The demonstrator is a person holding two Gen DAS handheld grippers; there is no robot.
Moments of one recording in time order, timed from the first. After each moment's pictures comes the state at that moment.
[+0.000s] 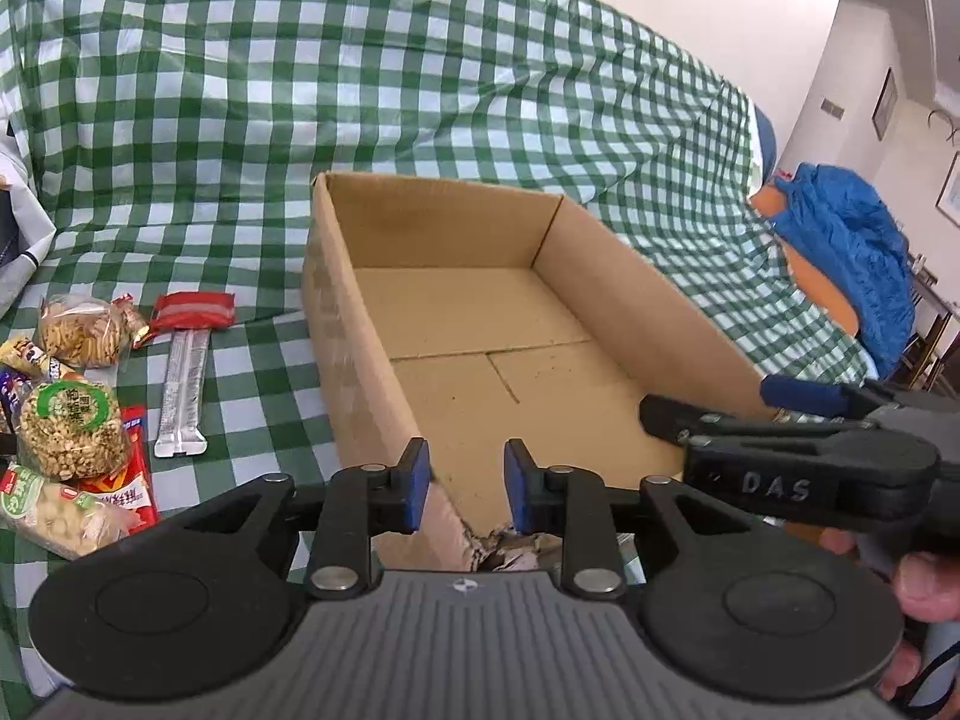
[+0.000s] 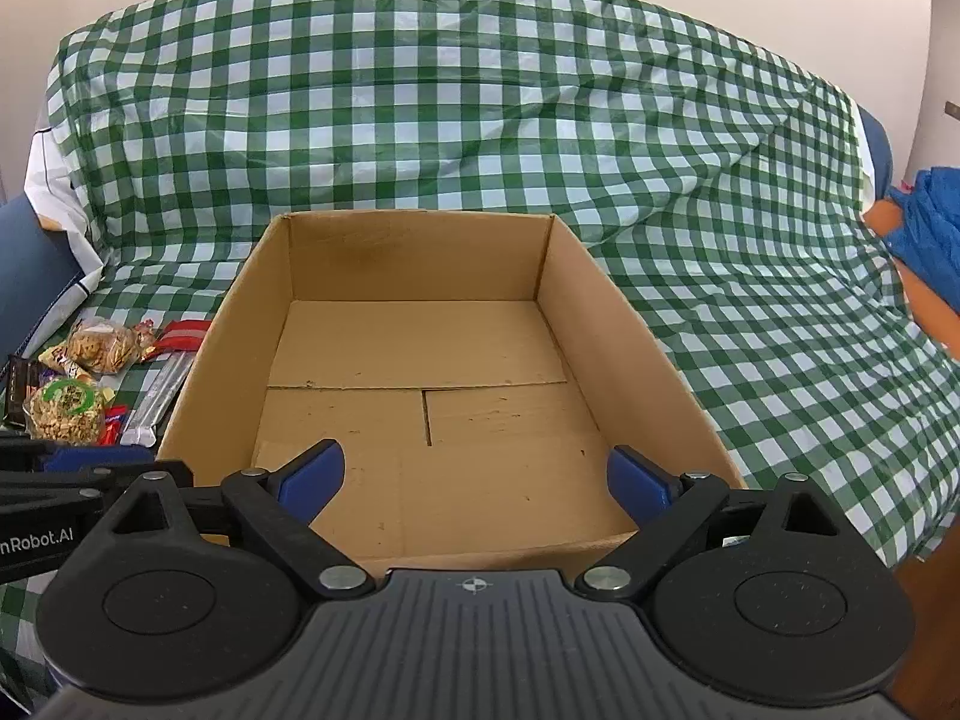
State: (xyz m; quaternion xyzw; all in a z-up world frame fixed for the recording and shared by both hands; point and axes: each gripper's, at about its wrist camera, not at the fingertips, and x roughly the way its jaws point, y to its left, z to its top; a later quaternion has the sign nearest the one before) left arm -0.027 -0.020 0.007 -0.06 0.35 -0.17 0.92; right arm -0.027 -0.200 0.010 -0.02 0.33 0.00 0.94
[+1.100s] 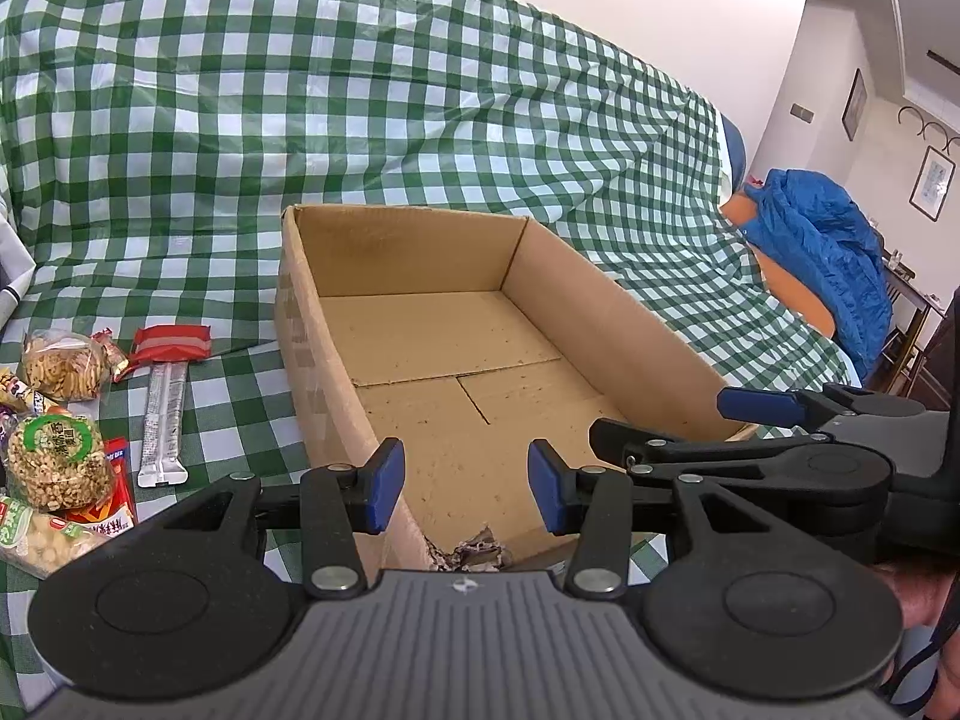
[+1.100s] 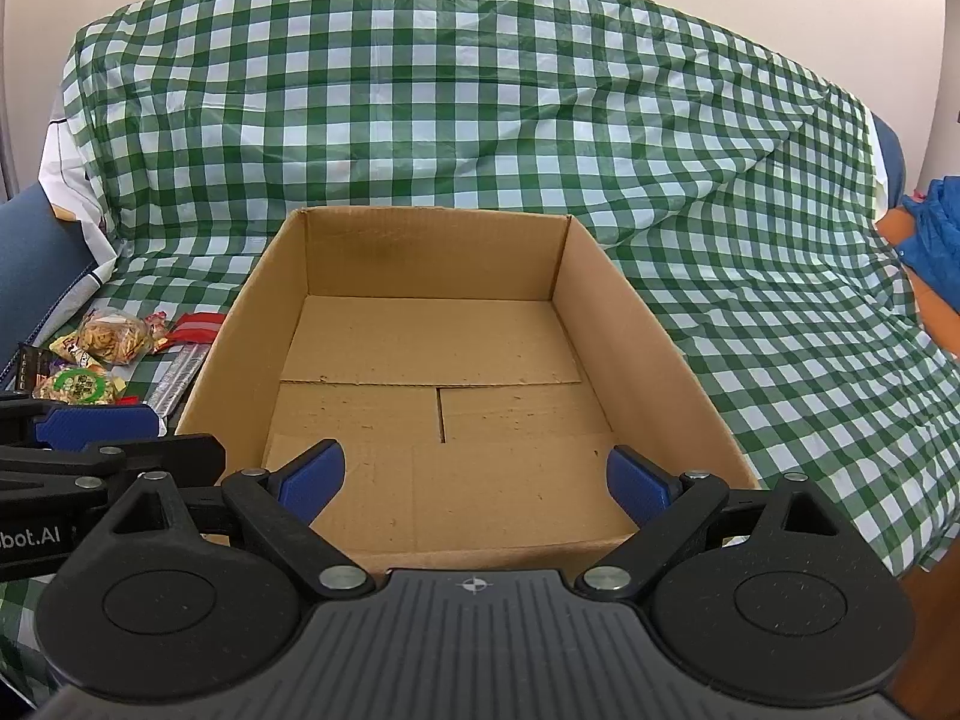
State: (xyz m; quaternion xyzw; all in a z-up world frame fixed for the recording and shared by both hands) left arm -0.034 -0.026 0.015 -0.05 0.32 -0.19 0.93; right arm -0.034 -0.200 0.008 -0.01 0.32 0.02 0.95
